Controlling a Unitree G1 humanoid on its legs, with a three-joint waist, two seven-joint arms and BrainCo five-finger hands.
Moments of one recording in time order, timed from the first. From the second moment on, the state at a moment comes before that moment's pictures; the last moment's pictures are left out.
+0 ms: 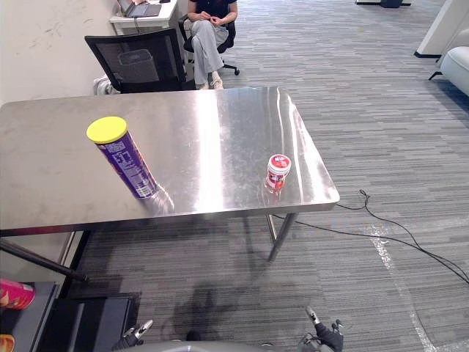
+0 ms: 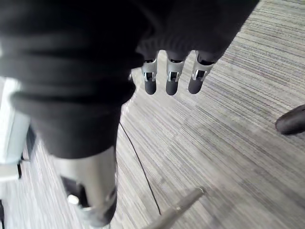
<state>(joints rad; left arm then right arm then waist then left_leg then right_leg) 0.20 0.18 -0.08 1.11 -0.37 -0.20 -0.09 0.10 -0.05 -0.32 1.11 0.60 -0.42 -0.19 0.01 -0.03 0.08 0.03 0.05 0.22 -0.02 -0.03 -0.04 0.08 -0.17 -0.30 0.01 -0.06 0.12</state>
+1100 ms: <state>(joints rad) 0.24 0.22 -0.10 0.96 -0.30 -0.19 -0.08 0.05 -0.34 -0.17 0.04 0.11 -0.42 -0.09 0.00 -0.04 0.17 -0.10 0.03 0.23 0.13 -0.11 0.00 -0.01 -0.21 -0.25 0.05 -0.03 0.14</state>
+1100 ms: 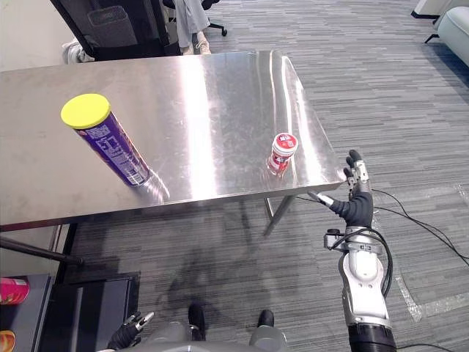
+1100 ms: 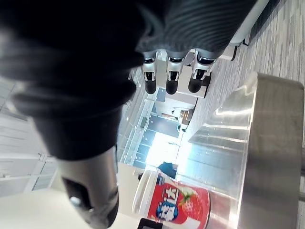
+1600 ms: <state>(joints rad) 0.24 0.22 -0.12 0.95 -0.30 -0.21 -0.08 -0.03 -0.37 -0.08 0.06 0.13 -0.38 -0.15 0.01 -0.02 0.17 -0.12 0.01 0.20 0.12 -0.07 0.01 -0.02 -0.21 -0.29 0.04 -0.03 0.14</state>
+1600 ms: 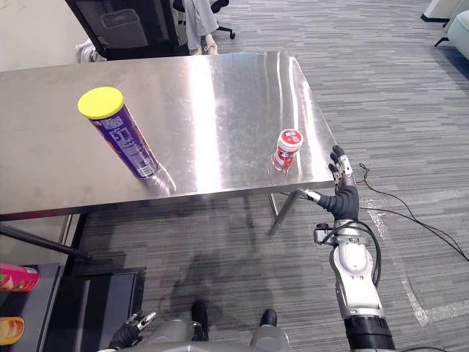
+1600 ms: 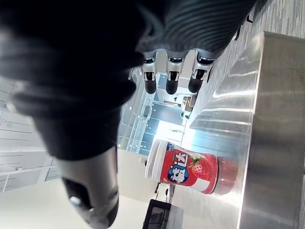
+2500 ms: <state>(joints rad) 0.23 0.20 -0.14 0.95 -0.30 -0.21 -0.08 -0.21 -0.36 -0.07 0.18 0.12 -0.35 -0.26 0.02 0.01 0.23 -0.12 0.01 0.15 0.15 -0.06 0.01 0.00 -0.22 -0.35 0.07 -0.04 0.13</state>
